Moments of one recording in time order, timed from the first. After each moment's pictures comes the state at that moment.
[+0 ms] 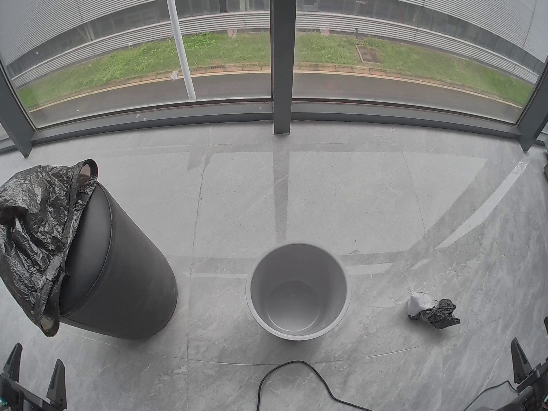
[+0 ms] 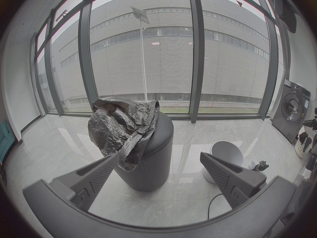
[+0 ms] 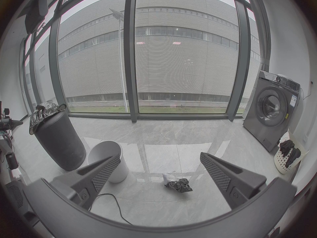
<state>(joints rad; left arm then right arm) 0.00 0.02 -0.02 -0.01 0.09 -0.01 0.00 0.02 -0.02 0.00 -0.02 0.00</state>
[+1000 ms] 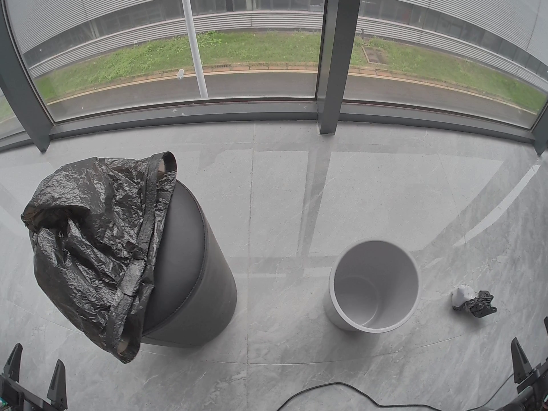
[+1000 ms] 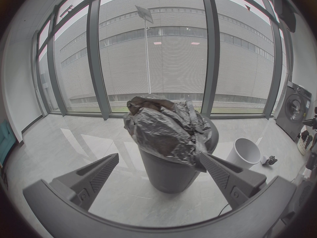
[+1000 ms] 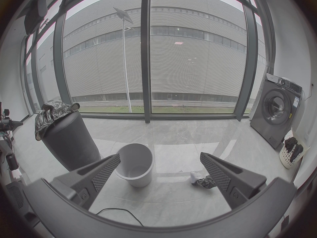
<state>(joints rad) 0.00 0.02 -0.02 0.00 0.08 0.00 0.00 0.02 -0.02 0.00 -0.02 0.01</state>
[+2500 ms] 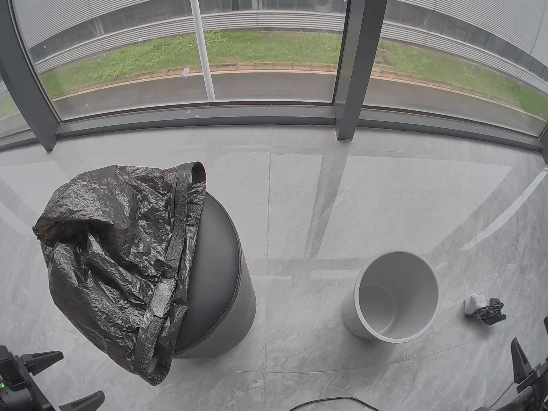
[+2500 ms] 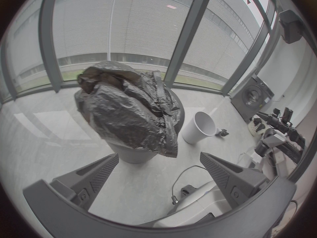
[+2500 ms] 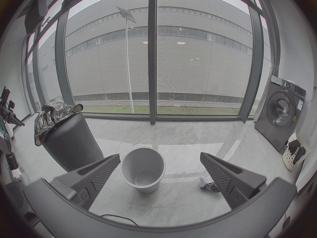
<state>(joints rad) -0.19 0.42 -0.32 0.32 -0.22 -0.02 0.00 0.02 -0.02 0.00 -0.02 0.00</state>
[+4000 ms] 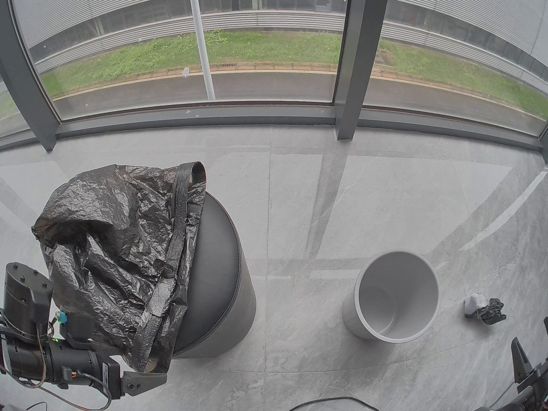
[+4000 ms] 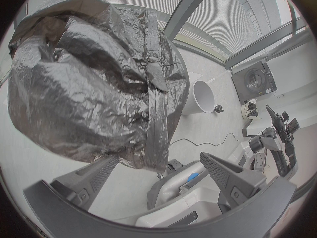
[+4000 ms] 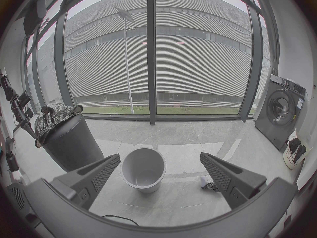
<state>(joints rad) -0.45 1.12 -0.45 0.17 -0.15 -0.20 0.00 0.02 -0.02 0.00 -0.02 0.02</state>
